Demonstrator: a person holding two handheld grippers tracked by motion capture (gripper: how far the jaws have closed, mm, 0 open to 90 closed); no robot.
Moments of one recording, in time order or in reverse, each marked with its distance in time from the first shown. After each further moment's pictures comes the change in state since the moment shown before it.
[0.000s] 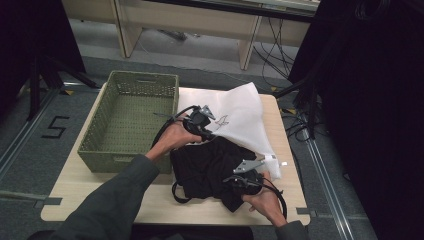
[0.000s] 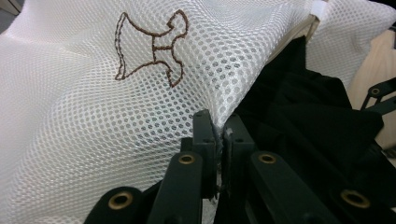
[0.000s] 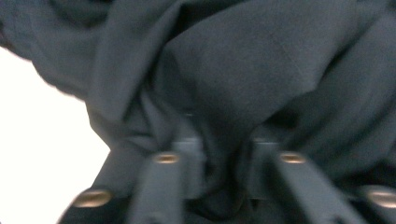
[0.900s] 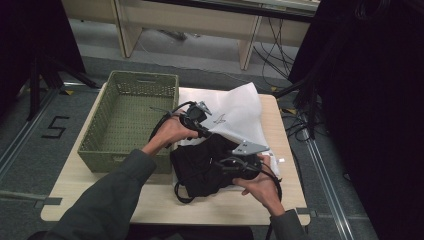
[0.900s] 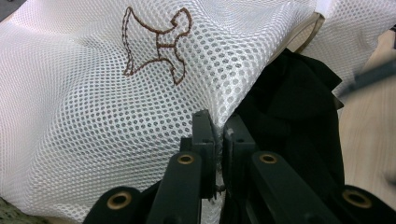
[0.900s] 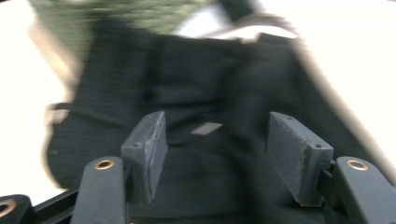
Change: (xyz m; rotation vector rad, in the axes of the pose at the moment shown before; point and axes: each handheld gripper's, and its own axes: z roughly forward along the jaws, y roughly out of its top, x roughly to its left) left arm 0.017 0.000 -0.008 0.014 -0.011 -0.044; right arm 0.010 0.055 -0.030 -0.245 0.004 -0.031
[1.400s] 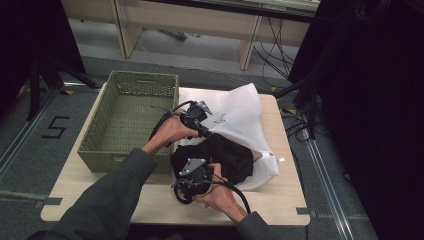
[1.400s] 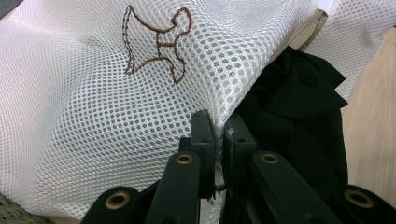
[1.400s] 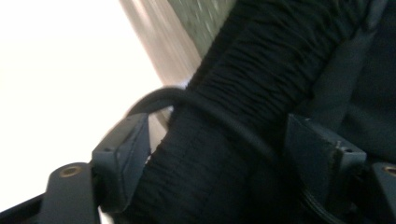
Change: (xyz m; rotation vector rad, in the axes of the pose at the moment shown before) left arm -0.001 0.002 0.004 0.010 -0.001 -0.007; right arm 0.081 0.000 0.101 0.249 0.021 -0.275
